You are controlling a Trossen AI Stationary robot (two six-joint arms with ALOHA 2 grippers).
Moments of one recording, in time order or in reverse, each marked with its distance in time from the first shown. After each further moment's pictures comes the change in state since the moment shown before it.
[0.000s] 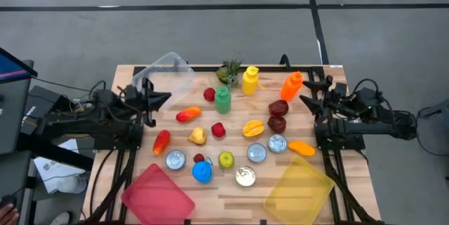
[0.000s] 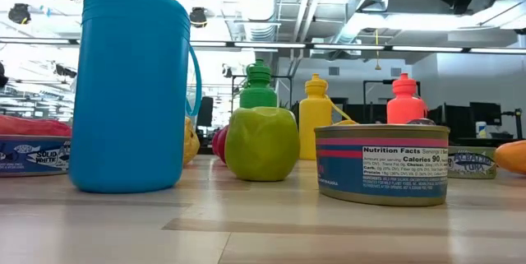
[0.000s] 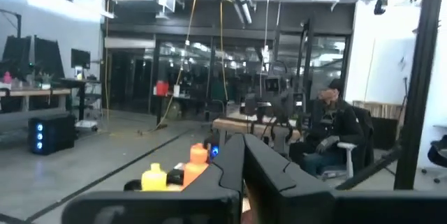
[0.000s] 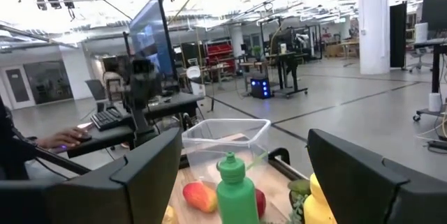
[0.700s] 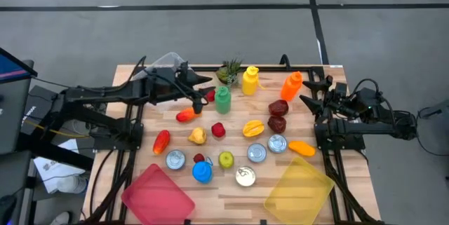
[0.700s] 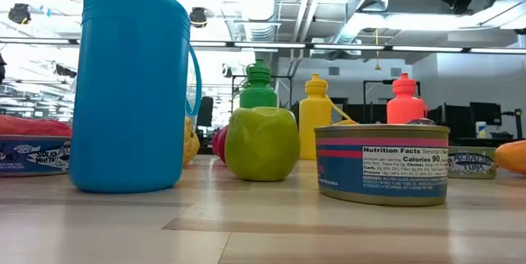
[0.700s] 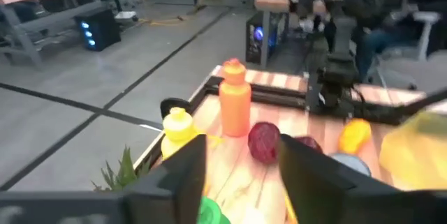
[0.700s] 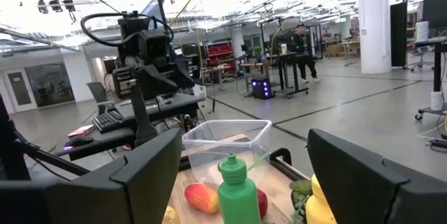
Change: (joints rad) left arm 0.000 0.753 0.682 -0.447 -0.126 0.066; right arm 0.001 0.000 0.000 0.001 0.000 0.011
